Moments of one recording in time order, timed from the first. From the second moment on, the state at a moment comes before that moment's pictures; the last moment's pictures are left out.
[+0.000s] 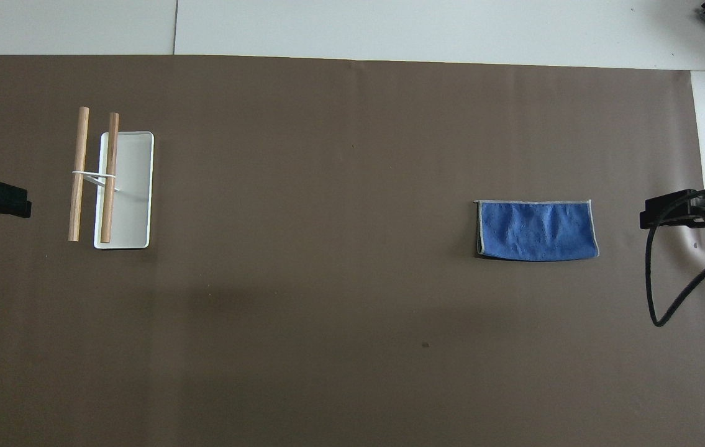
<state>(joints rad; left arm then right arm) 0.02 -0.04 -0.03 -1.67 0.04 1.62 0.02 0.00 -0.07 -0.02 -1.64 -0.01 1.56 0.07</state>
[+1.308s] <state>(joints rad) 0.03 -0.04 -0.04 -1.67 0.03 1.68 0.02 -0.01 -0.04 -0.02 -1.70 -0.01 1.69 0.07</state>
